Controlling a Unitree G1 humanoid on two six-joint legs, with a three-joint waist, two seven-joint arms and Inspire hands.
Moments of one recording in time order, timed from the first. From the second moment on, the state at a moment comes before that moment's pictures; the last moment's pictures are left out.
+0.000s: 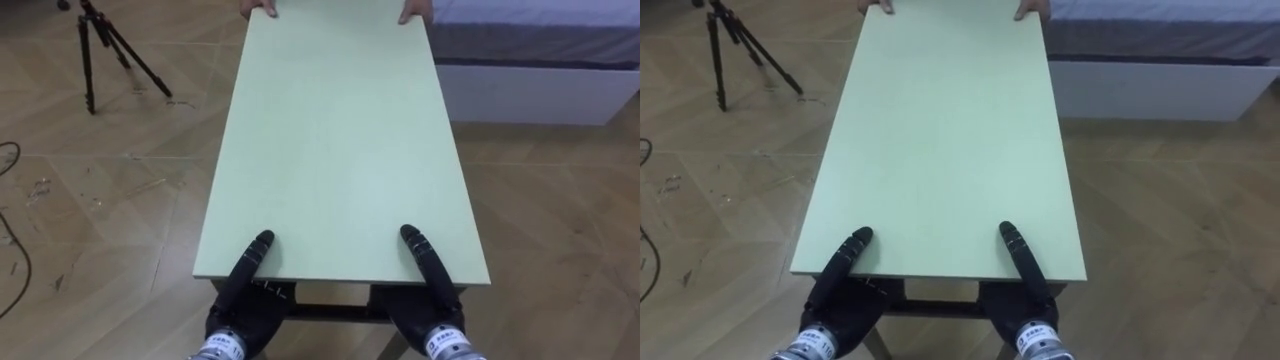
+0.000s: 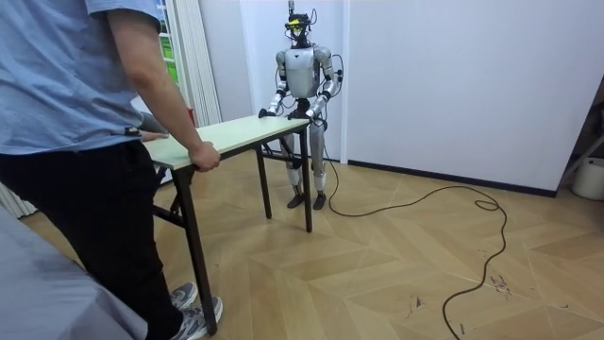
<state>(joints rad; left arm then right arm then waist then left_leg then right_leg) 0.22 0.15 -0.24 0.25 -1.49 0.11 0.01 0.19 -0.15 0.26 0.31 1.56 0.01 0.03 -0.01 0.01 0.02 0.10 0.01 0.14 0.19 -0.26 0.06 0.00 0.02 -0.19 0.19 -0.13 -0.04</state>
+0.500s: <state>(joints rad) 0.21 0.13 -0.24 0.25 -1.49 0.09 0.01 0.16 -0.15 0.26 0.30 1.54 0.00 0.01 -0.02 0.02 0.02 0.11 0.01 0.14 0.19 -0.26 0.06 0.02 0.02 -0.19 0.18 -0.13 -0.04</state>
